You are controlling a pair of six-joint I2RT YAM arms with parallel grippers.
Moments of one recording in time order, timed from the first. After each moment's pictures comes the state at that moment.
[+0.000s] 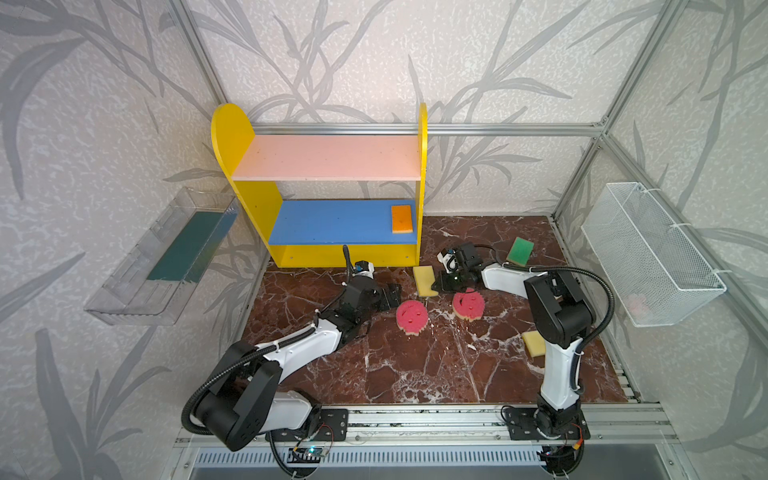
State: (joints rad) left arm -0.54 1.32 0.59 0.19 -0.05 -0.68; right arm 0.42 2.01 1.22 -0.21 -0.45 0.40
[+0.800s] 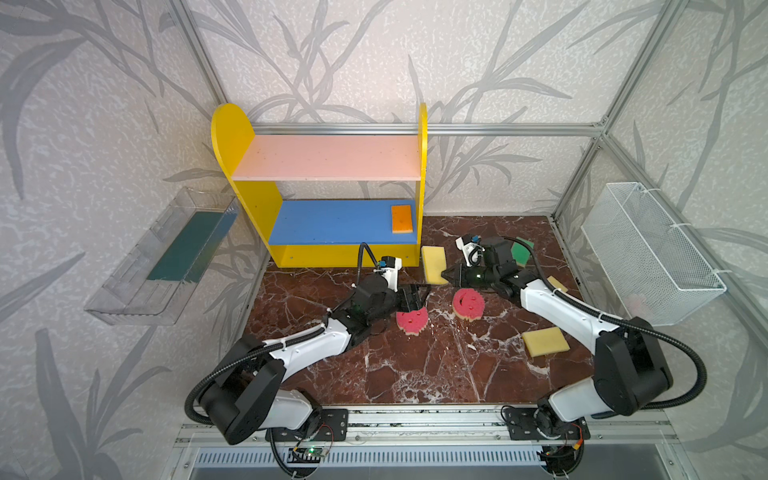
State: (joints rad) left arm -0.67 1.38 0.65 0.42 0.20 -0.72; right arm 0.42 1.49 1.00 -0.15 -0.48 0.51
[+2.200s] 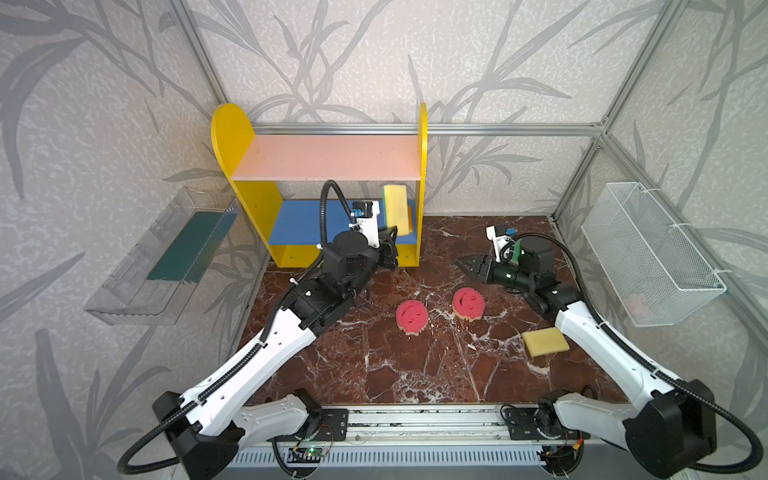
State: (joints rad) left arm -0.70 1.14 1.28 -0.29 -0.32 -0.28; right arm 0.33 1.18 0.91 -0.12 -0.53 0.55
